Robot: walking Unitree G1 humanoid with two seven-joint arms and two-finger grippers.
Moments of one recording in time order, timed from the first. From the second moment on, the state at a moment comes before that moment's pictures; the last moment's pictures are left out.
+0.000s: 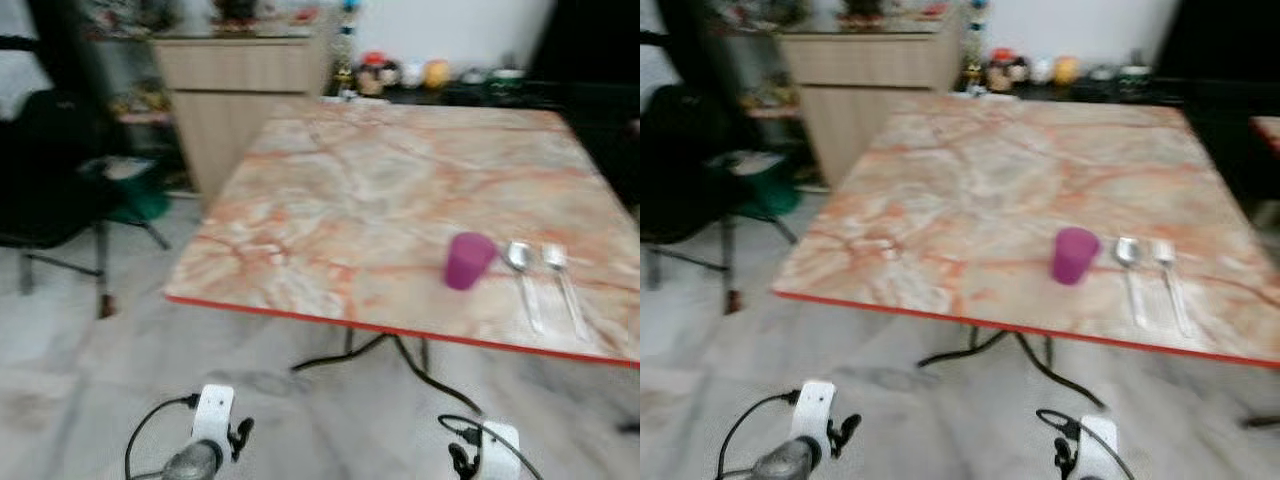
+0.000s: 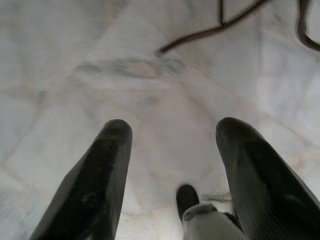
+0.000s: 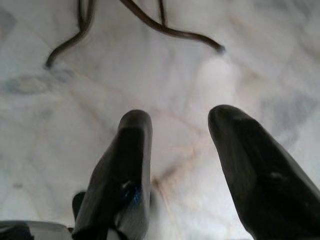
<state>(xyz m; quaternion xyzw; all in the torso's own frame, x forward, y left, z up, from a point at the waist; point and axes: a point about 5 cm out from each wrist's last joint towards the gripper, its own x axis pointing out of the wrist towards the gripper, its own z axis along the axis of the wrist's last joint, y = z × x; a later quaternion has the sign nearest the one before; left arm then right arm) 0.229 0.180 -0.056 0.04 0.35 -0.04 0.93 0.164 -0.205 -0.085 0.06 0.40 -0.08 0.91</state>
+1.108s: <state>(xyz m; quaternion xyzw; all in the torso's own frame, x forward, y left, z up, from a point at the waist) 0.224 0.176 -0.059 0.03 0.36 -0.04 0.93 0.195 -0.211 -0.030 0.00 0.13 -0.02 0.99</state>
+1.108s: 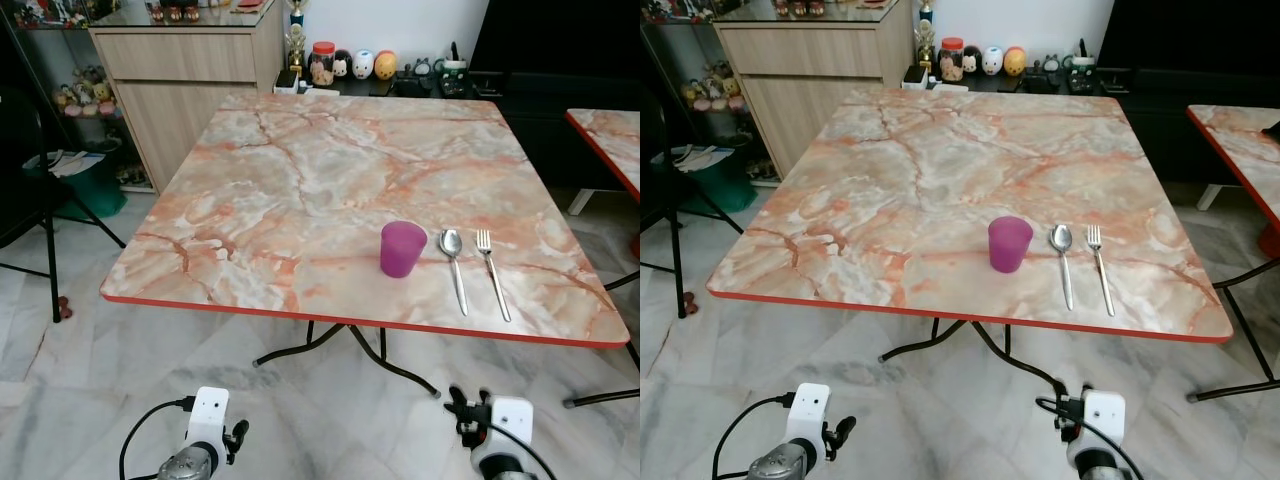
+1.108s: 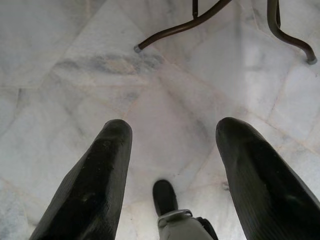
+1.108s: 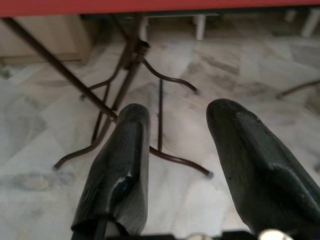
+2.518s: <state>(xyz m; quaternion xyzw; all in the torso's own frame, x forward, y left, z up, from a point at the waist) 0.228 0.183 -0.055 0.04 0.35 -0.03 0.94 0.279 -0.218 0.095 0.01 -0.08 -0.08 0.99</state>
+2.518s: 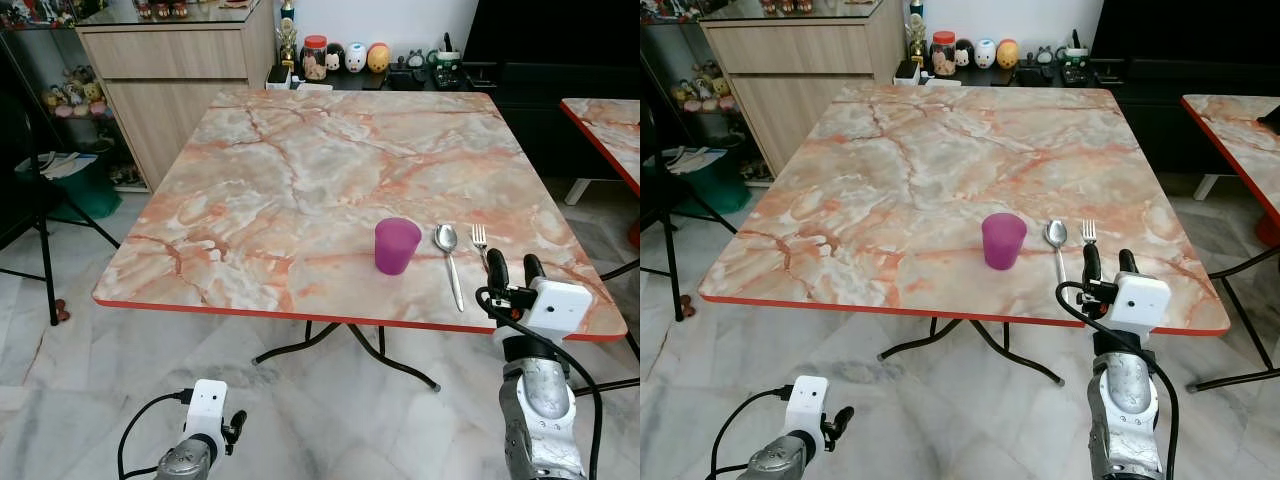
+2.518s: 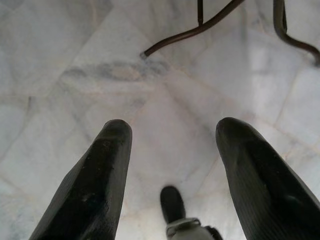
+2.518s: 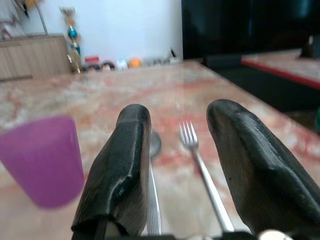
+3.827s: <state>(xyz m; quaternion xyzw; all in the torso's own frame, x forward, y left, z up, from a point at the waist) 0.218 0.221 -0.054 0.04 0.35 0.02 0.93 0.292 -0.215 0.103 0.02 -0.09 -0.08 0.99</state>
